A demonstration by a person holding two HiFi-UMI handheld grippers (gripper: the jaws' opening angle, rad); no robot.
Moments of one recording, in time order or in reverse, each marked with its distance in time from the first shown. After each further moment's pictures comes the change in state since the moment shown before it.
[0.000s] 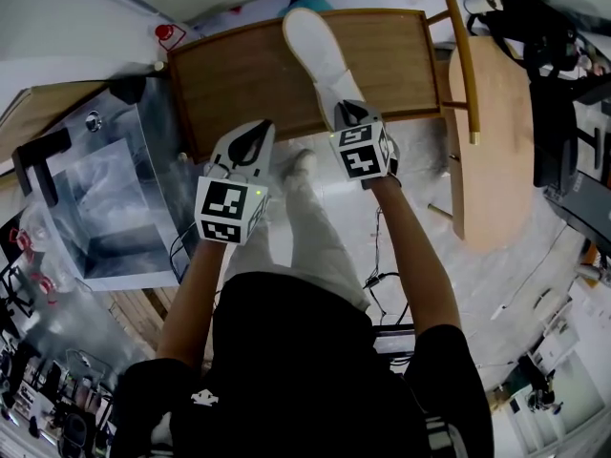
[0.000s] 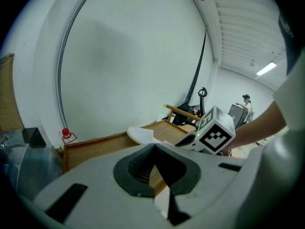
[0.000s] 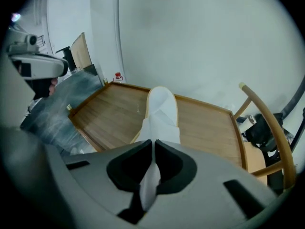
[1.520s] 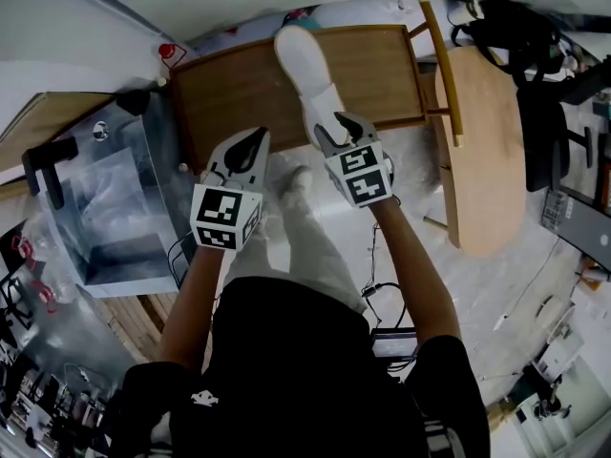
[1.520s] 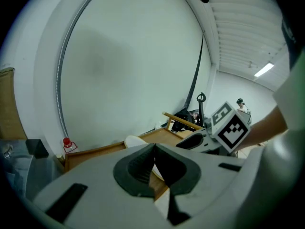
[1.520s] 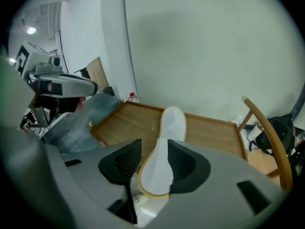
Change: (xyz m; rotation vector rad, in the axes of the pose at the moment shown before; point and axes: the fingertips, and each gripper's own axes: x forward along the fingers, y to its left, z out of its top) left arm -0.017 -0.014 0.036 0.012 -0.065 0.002; right arm -0.064 0.022 0.037 0.010 -0.175 0.128
